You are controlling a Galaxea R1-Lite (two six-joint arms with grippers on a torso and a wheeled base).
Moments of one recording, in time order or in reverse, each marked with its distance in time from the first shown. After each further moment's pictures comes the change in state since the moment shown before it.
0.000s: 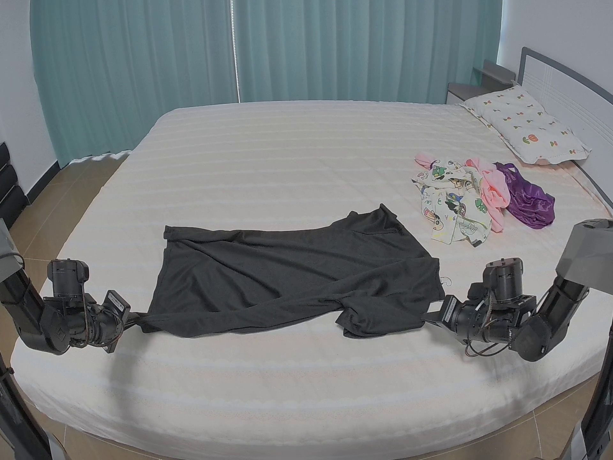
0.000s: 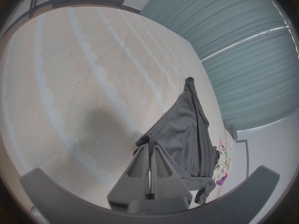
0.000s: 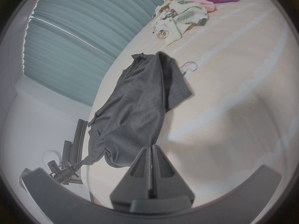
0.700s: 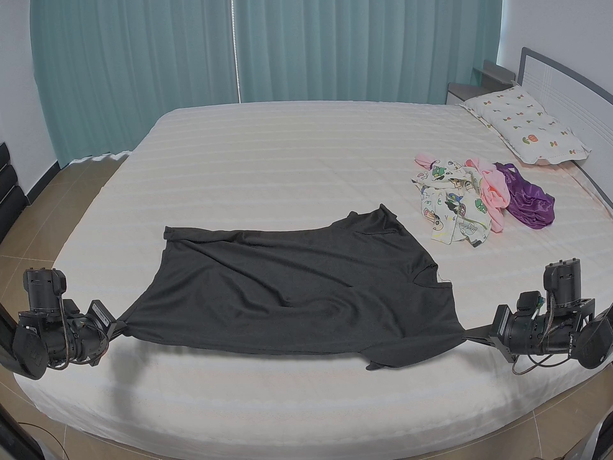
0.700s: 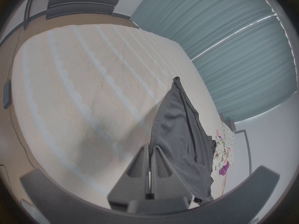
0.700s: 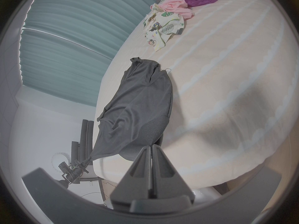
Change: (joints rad) left arm -0.005 -0.246 0.187 0.013 0.011 0.086; right arm -0.111 -0.404 0.238 0.248 0.133 -0.001
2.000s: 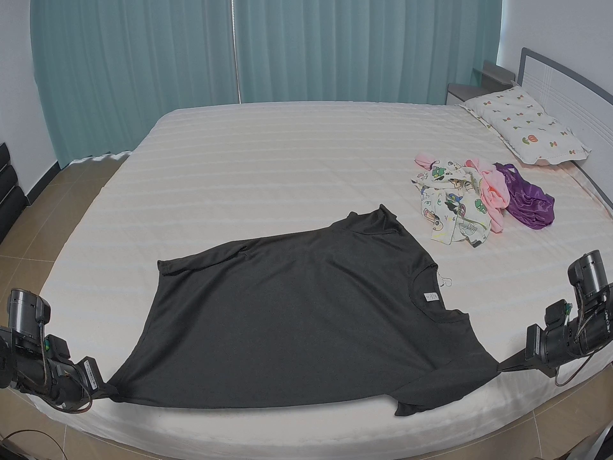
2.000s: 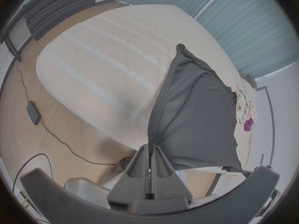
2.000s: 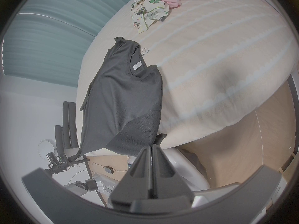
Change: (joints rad) left arm -0.004 -0.359 -0.036 0.797 0.000 0.364; right arm -0.127 -0.241 -0.188 0.830 0.032 -0.300
